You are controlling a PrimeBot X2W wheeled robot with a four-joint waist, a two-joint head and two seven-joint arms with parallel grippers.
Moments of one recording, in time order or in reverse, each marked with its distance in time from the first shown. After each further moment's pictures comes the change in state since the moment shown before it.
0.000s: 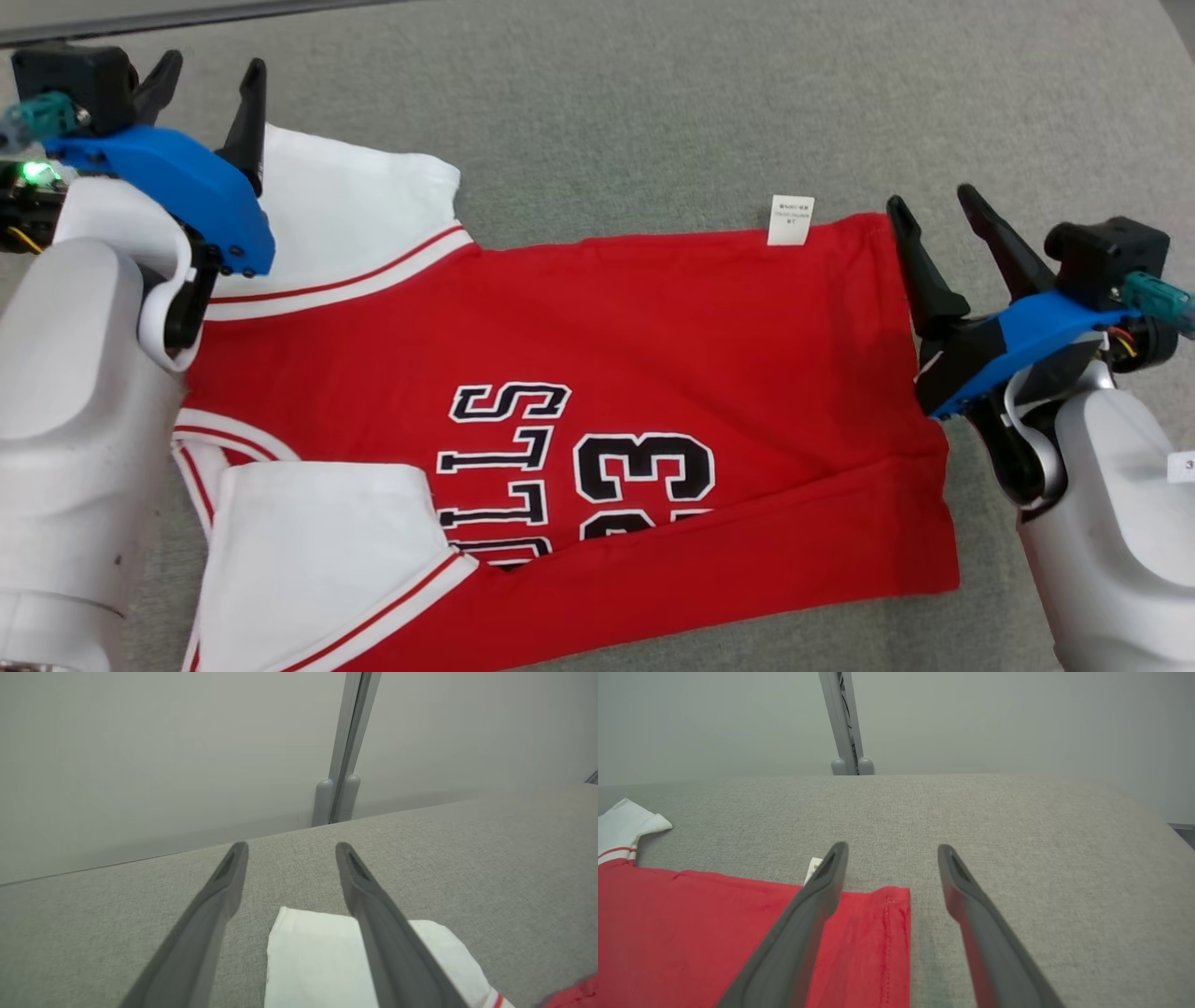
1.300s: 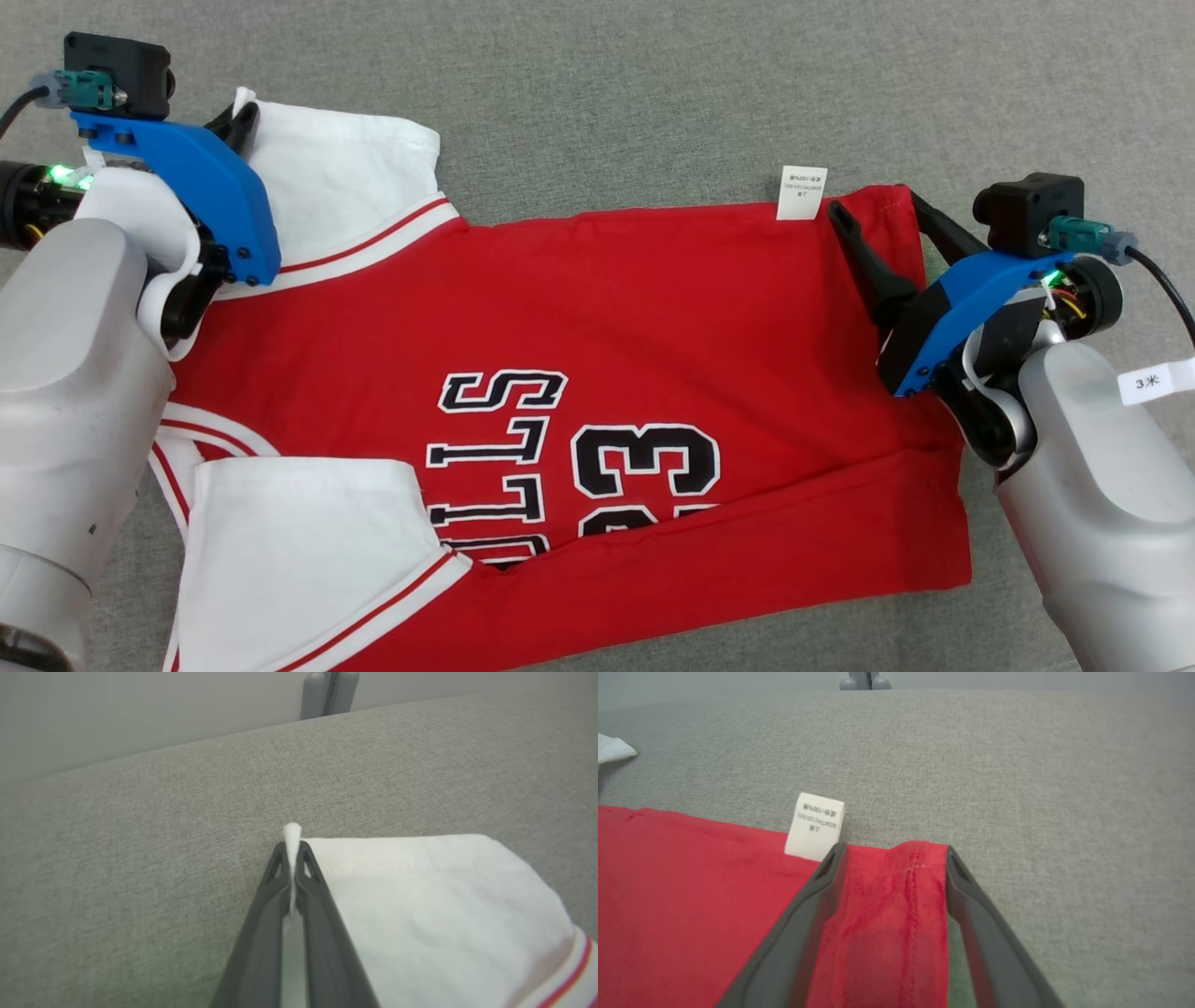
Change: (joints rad) left arm -0.137 0.064 -0.355 0.183 -0.288 0.000 0.098; right arm -0.135 -0.034 0.159 0.156 0.104 0.000 0.078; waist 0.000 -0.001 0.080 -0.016
